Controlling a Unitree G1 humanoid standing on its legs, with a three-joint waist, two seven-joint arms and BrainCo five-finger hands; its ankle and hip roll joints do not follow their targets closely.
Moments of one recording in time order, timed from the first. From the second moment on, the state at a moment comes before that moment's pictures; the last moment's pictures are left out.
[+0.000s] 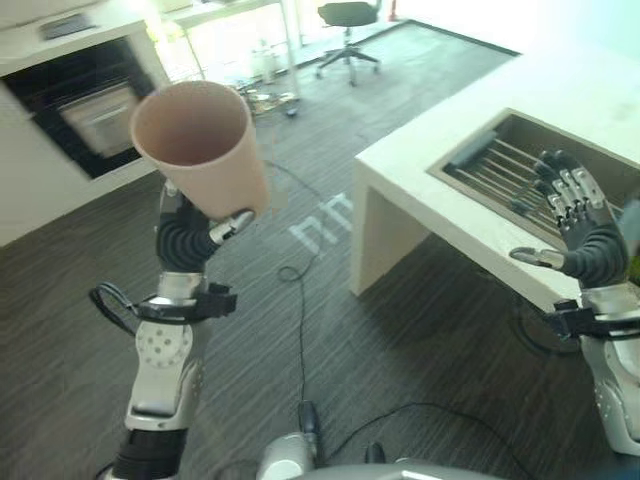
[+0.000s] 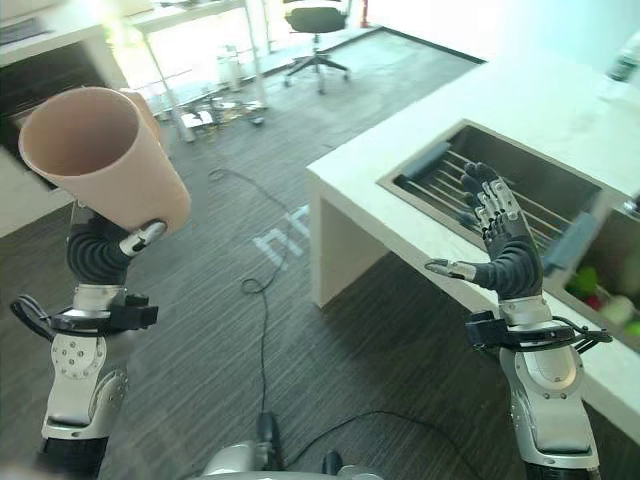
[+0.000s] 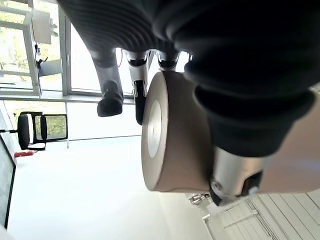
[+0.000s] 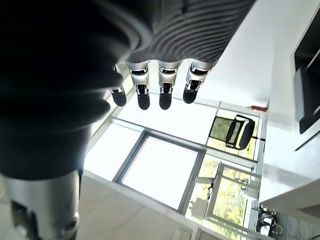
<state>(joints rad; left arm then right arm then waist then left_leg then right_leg) -0.08 0.39 0.03 -0.37 -0.41 -0.33 0.02 0.09 -0.61 -0.26 -0.40 0.31 -0.21 0.08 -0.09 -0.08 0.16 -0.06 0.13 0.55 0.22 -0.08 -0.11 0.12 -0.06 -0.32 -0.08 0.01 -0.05</state>
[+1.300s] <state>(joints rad) 0.01 0.38 0.09 -0.40 -0.49 -0.33 0.04 0.12 -0.51 -0.20 -0.41 0.35 -0.18 0.12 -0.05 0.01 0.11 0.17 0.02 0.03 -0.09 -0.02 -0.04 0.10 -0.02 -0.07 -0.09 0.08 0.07</state>
